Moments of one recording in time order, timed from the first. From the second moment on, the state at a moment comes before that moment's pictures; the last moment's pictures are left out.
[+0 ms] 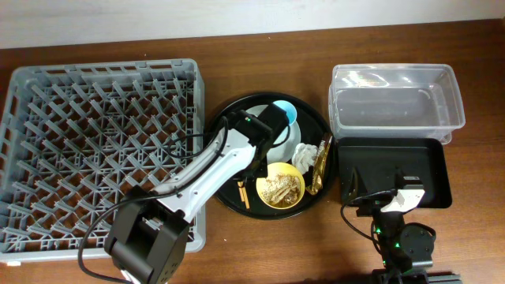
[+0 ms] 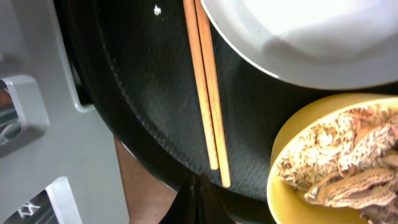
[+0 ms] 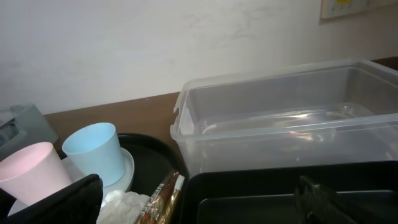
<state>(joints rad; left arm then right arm) -0.70 1.92 1.53 -1.20 -0.16 -0.70 -0.01 0.01 0.01 -0.07 -0.01 0.18</state>
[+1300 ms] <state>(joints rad) -0.67 1.98 1.41 -1.02 -0.20 -0.75 -0.01 0.01 0.01 -0.07 -0.01 0.18</state>
